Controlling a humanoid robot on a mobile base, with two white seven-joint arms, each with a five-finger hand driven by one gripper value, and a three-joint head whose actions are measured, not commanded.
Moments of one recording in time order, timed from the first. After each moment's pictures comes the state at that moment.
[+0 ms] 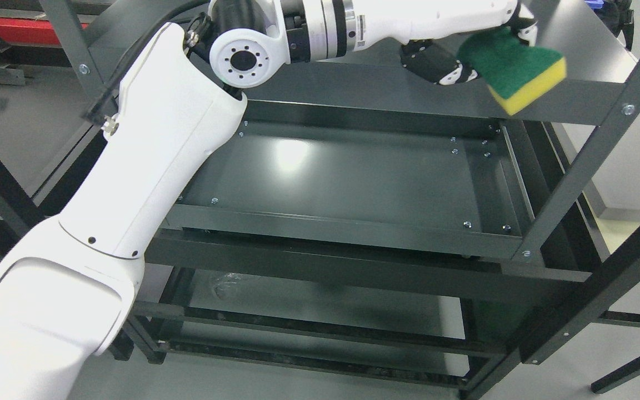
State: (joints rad) left arm -1.45 0.02 -0.62 -1.14 -0.30 -0.58 -0.56; right arm -0.08 0.00 -0.21 0.00 -0.12 0.00 -0.07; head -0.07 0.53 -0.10
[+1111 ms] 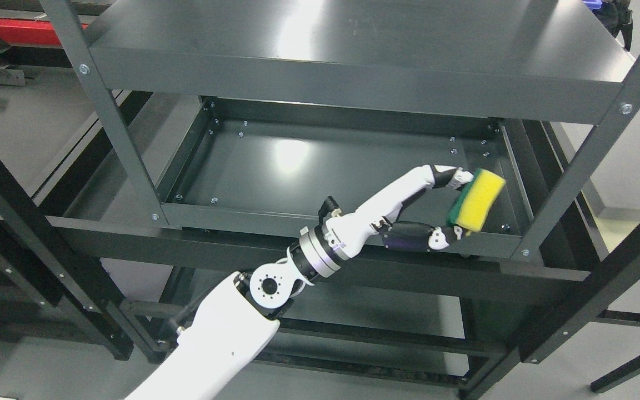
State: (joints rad) left arm -0.73 0.00 -0.74 -1.28 0.25 -0.52 -0.13; right arm -0.08 0.00 -0.21 0.00 -0.12 0.00 -0.07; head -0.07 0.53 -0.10
